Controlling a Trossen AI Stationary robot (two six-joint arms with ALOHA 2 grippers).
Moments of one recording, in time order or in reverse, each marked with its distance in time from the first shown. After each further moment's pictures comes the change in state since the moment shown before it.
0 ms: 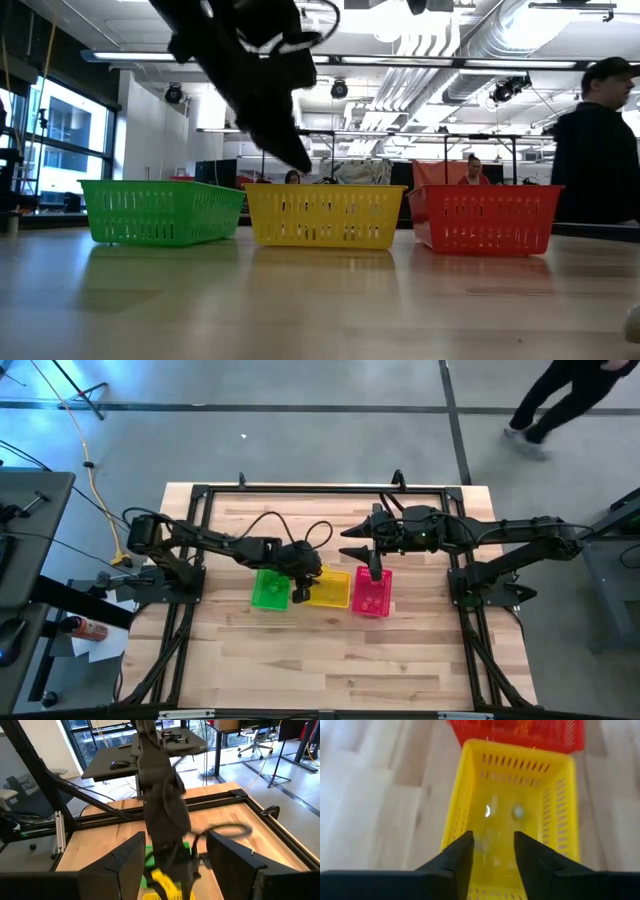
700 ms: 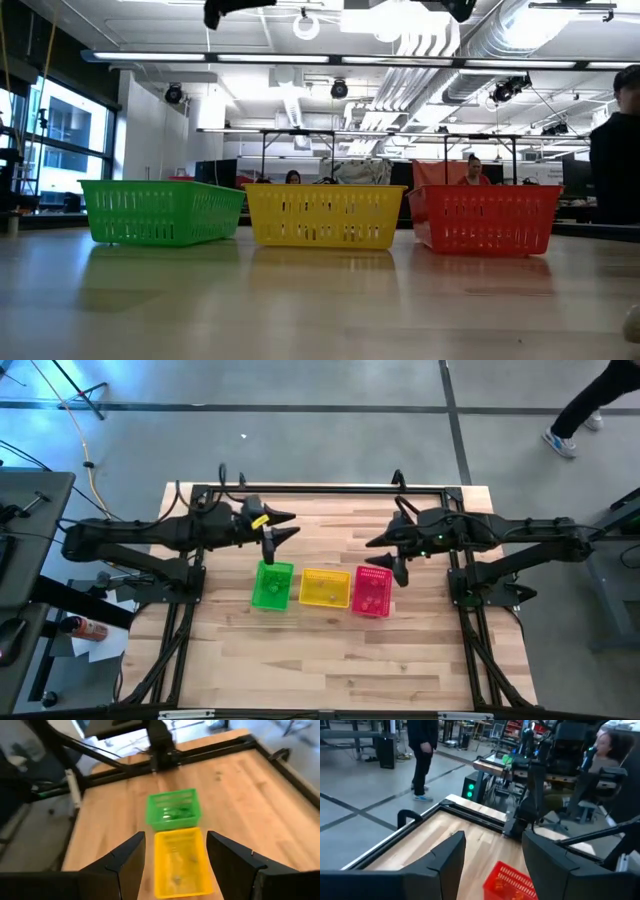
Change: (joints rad) left arm 0.006 -0.617 -0.067 0.170 -0.279 -0.209; right arm 0.020 -0.142 0.000 -0.366 -0.050 0.097
